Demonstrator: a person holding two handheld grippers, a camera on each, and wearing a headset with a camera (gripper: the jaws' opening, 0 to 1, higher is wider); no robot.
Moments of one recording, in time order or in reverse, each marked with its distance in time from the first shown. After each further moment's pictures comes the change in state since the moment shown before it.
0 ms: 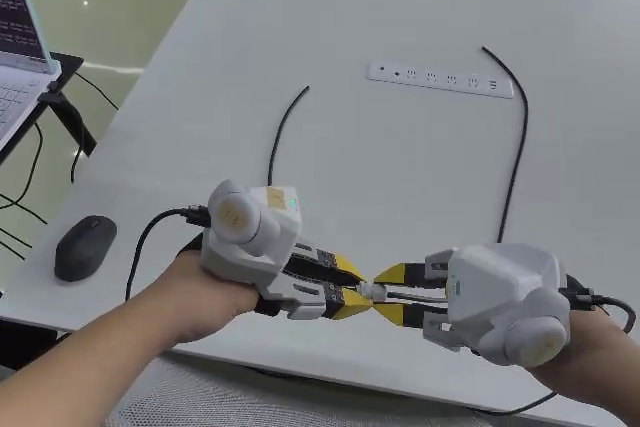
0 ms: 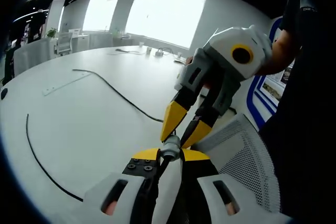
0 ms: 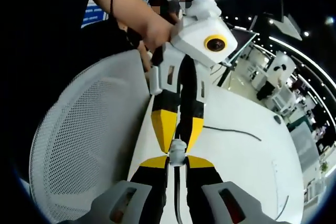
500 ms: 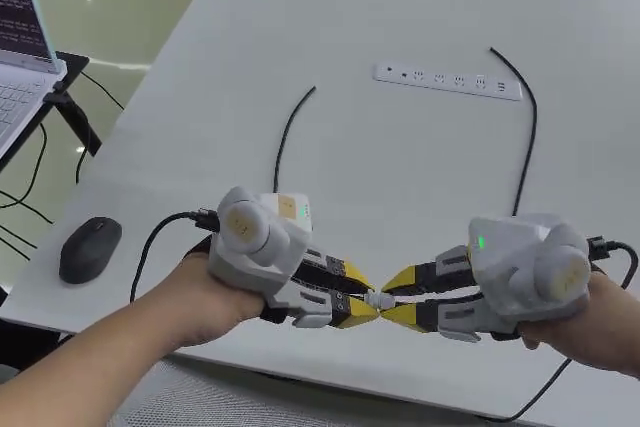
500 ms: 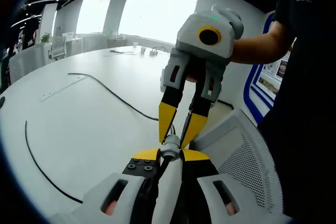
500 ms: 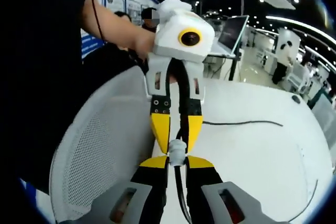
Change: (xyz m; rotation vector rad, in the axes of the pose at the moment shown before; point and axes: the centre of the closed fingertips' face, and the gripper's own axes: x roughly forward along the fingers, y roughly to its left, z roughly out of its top) left arm -0.003 -0.001 -0.001 0.045 0.010 -0.030; right arm 0.001 0.001 0.002 0.154 -0.040 0.145
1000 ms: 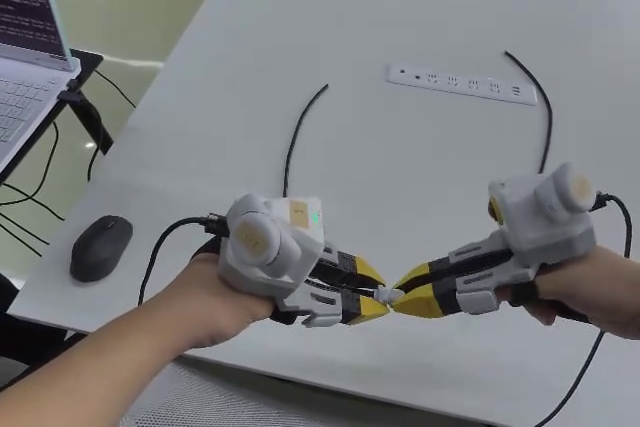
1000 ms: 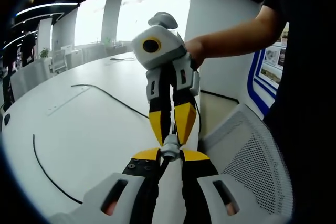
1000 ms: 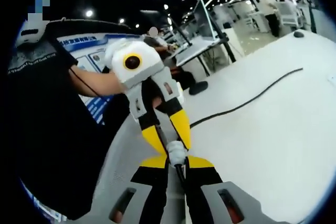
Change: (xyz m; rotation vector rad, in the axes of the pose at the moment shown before) left arm -0.005 0.006 0.006 0.091 -0.014 0.035; right arm -0.002 -0.005 0.011 0.531 -0.146 0.302
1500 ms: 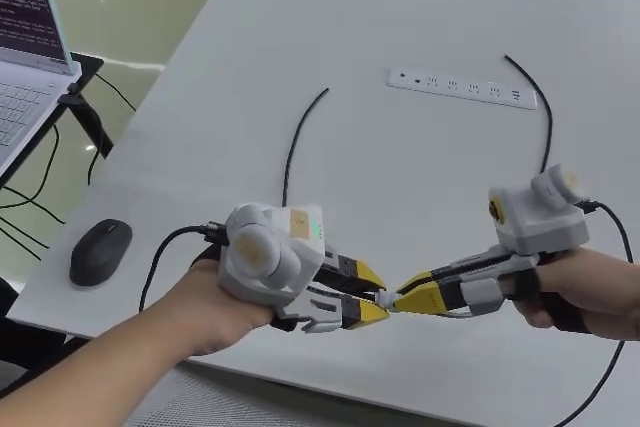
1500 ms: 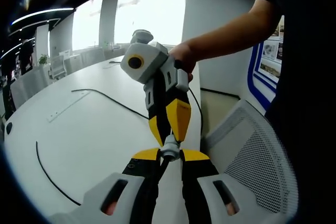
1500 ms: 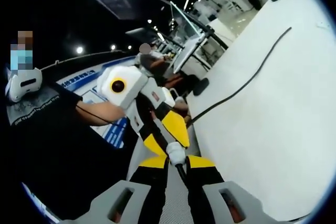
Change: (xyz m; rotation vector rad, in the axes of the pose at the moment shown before) left arm 0.000 0.001 0.000 0.068 0.003 0.012; right arm 0.000 -0.002 0.001 0.367 -0.080 0.177
